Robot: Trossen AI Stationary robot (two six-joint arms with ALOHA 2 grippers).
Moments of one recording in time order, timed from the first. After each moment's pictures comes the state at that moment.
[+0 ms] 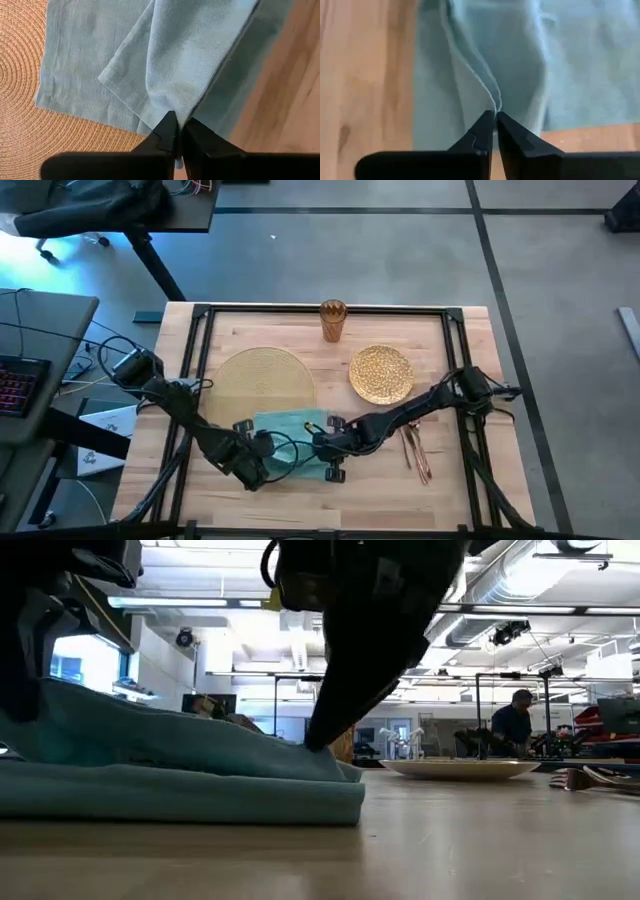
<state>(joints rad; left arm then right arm) -0.68 1.66 1.08 -0.86 -0.27 -0.95 0.36 2.06 1.44 -0.43 0.02 0.34</state>
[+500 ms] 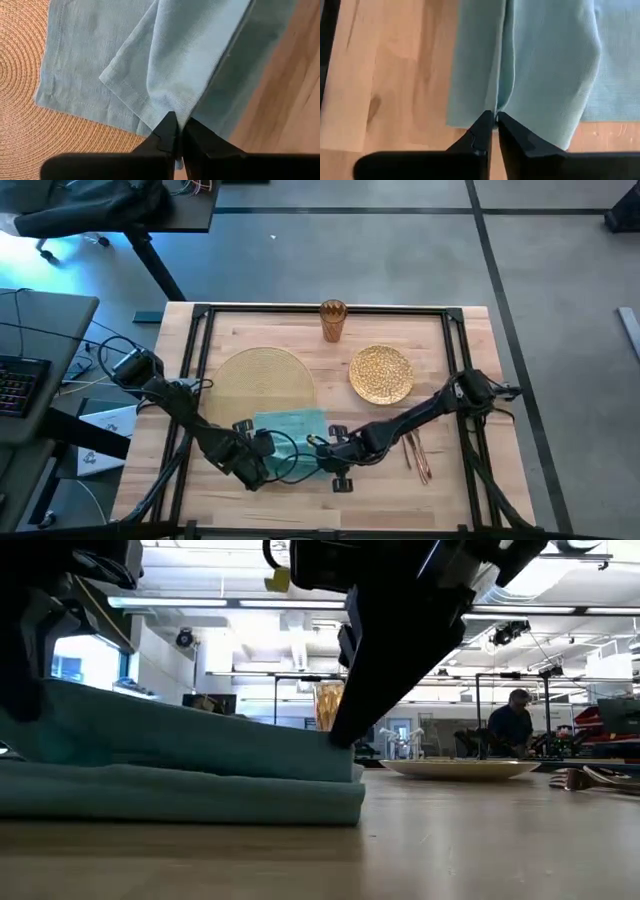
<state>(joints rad) -0.68 1.66 1.08 -0.86 -0.27 -0.97 0.42 2.06 1.44 -0.44 0.05 0.34</state>
